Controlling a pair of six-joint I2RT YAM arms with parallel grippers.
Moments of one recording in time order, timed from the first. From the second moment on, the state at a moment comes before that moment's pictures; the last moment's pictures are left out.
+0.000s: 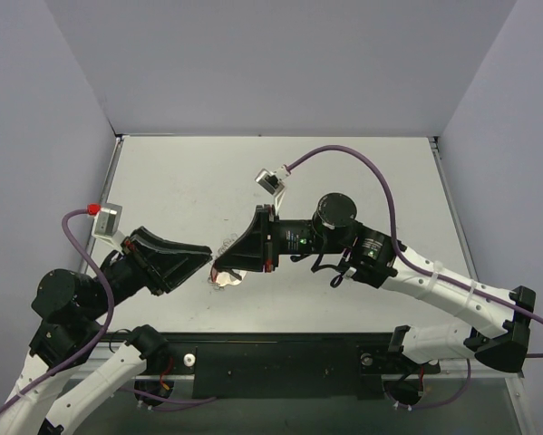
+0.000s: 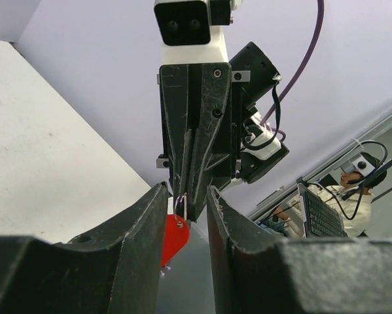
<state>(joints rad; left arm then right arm) -0.67 0.41 0.93 -0.22 0.35 -0.96 1.09 1.23 1.23 0.08 -0.50 0.83</state>
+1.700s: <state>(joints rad) -0.66 0.52 1.00 -0.52 0.67 -0.71 1.13 1.35 1.48 -0.52 -0.64 0.61</state>
